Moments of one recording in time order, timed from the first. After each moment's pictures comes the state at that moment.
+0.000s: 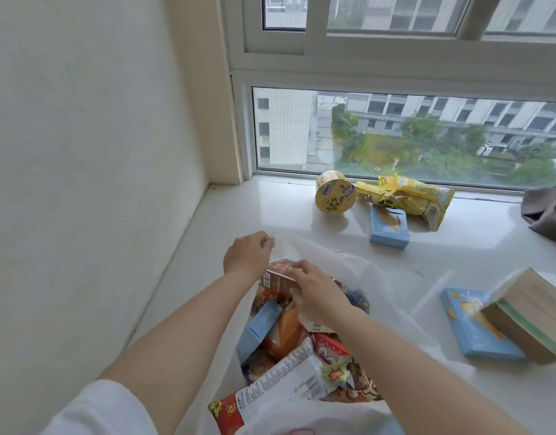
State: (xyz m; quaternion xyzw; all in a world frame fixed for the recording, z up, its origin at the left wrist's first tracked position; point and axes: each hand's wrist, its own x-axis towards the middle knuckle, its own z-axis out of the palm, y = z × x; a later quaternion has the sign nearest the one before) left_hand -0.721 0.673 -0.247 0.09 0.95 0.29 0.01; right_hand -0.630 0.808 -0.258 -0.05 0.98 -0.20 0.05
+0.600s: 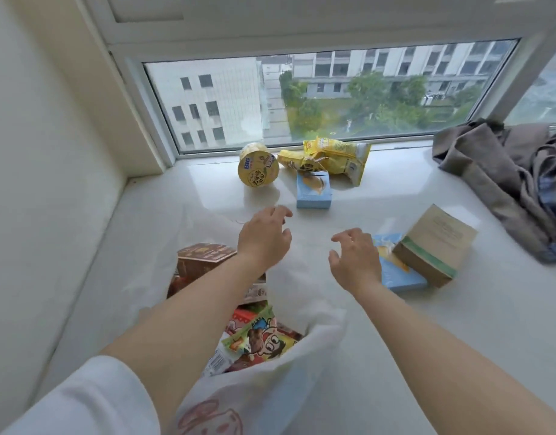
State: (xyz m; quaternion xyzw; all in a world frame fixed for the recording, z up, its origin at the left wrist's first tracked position) left_hand -0.643 0.856 -0.235 0.31 0.92 0.22 0.01; right_hand -0.539 1.001 -0.276 0.26 0.95 -0.17 -0.06
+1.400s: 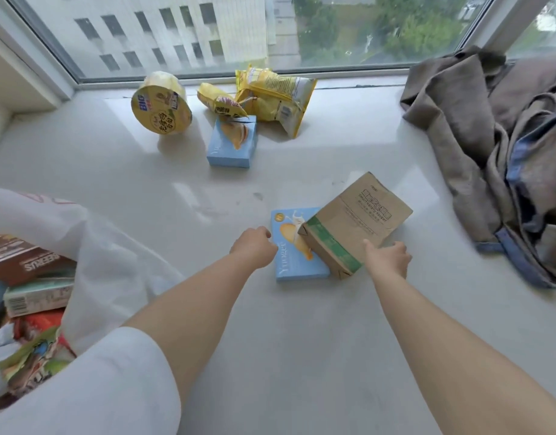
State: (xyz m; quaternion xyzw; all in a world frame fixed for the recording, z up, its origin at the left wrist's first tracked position) left_hand -0.584 1.112 -0.370 0.11 0.93 0.13 0.34; right_hand -0.462 1.305 -0.374 0.63 0.67 -0.40 0.03
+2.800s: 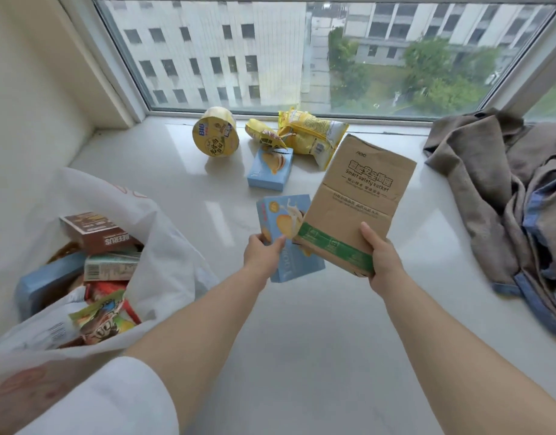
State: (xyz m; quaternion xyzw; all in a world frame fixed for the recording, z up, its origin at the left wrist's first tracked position) left_hand -0.553 1.075 -0.331 -0.16 0.78 0.57 0.22; right_hand -0.481 1.277 -0.334 0.39 0.51 -0.77 -0.02
